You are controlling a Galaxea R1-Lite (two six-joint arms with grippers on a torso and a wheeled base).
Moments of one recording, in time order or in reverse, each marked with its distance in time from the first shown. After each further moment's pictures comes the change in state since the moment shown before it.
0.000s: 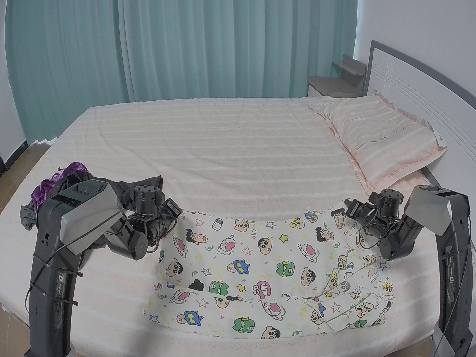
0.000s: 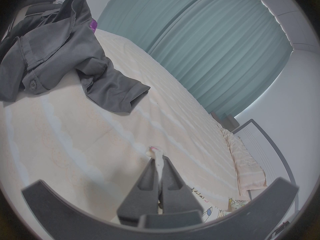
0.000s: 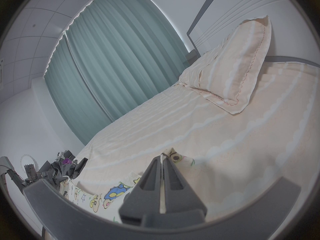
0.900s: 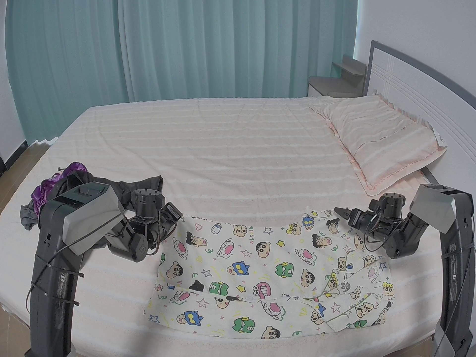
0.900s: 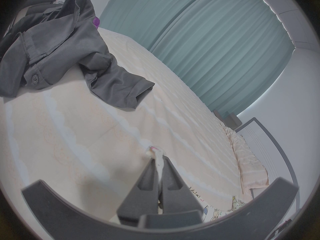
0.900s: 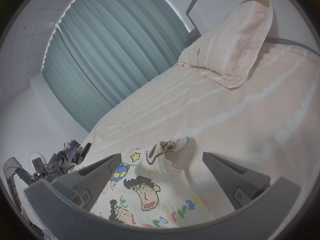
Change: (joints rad) left arm 0.001 0.017 0.004 0.005 -0.001 0.001; right arm -0.031 -0.018 0.020 0.159 0.148 -0.025
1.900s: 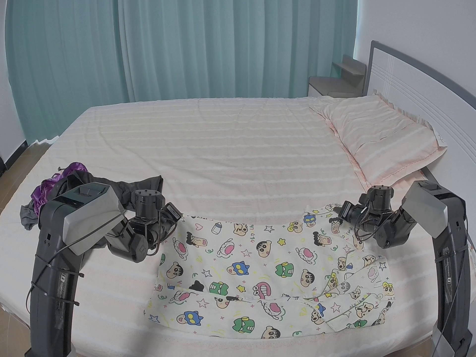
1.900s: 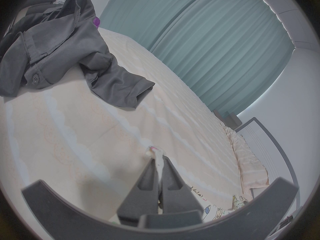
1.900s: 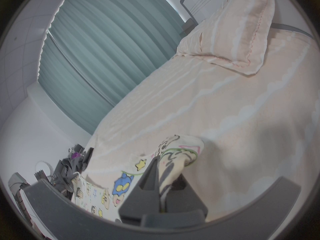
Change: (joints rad) left arm 0.000 0.000 0.005 -0.006 0.002 0.001; right arm 0.041 0.054 -0.225 0.211 0.001 0.087
